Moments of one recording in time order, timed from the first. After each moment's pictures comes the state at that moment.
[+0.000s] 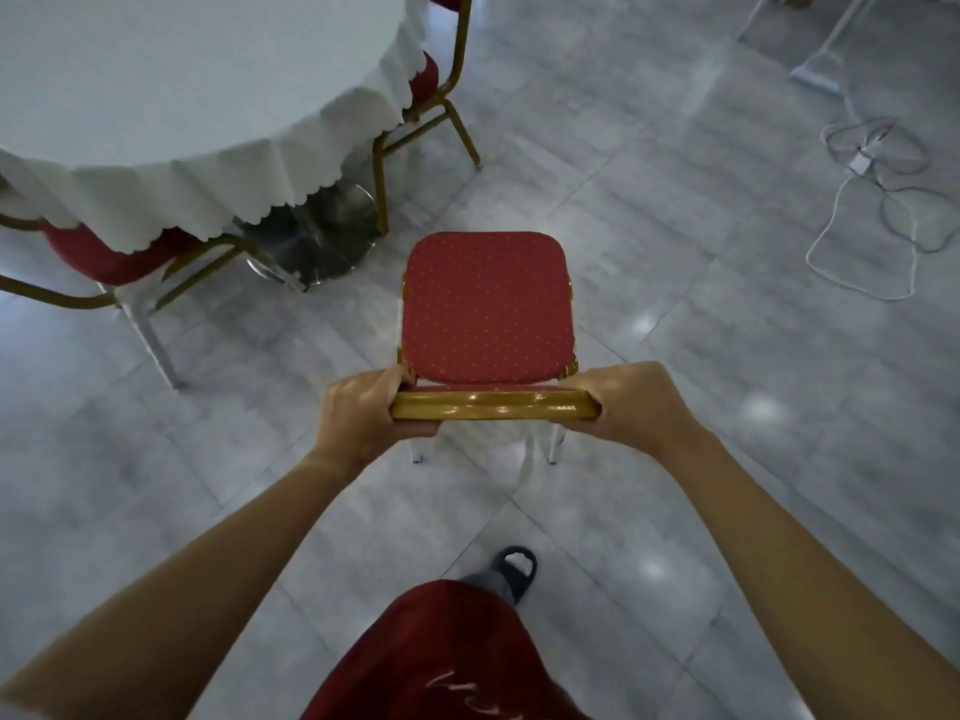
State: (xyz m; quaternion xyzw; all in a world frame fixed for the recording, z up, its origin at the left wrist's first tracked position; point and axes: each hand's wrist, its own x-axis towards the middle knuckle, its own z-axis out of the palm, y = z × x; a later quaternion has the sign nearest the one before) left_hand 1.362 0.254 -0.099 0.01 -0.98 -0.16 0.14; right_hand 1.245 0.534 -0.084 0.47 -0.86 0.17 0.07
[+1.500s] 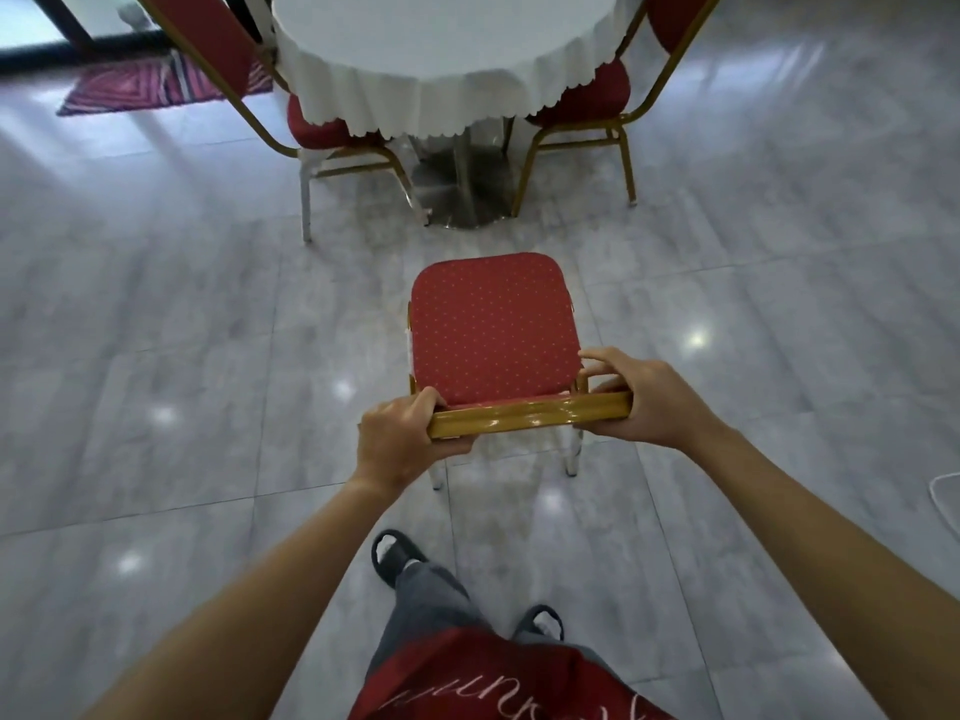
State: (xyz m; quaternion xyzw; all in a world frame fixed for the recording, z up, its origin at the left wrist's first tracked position) left_hand 1.322 0.634 -0.114 0.33 -0.91 -0.05 0.23; right_hand 1.042 0.767 -0.082 0.66 -0.68 0.25 -0.18
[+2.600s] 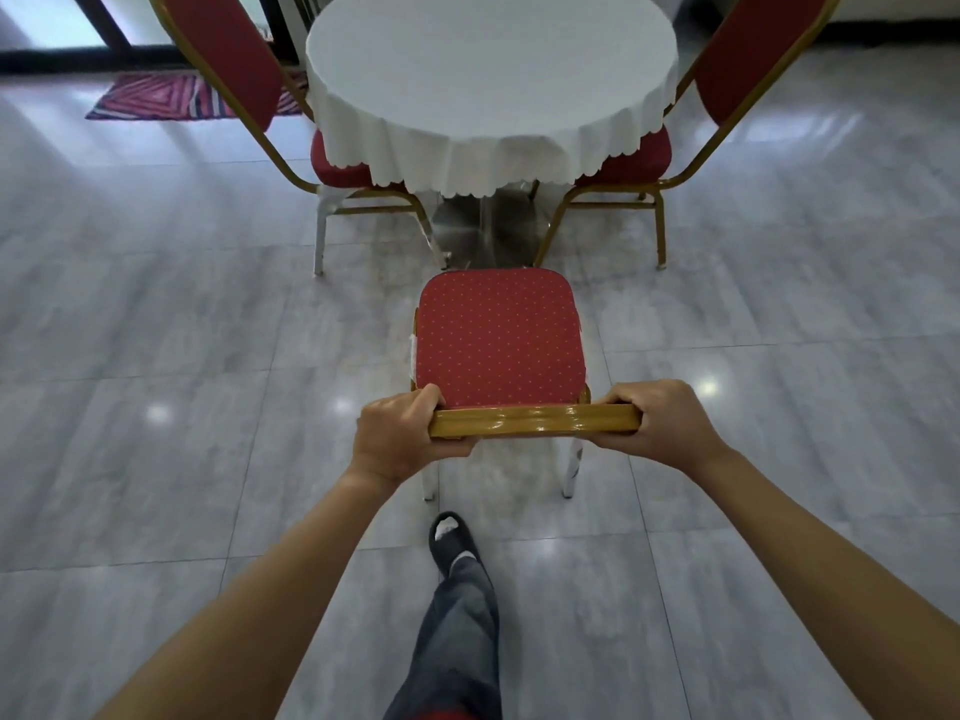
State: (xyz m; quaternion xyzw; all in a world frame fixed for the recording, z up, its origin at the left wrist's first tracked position) left_hand 1.237 0.459 -0.118 0.33 -0.90 -0.02 0.29; right_hand 0.956 0.588 -0.090 0.70 -0.67 0.25 -0.07
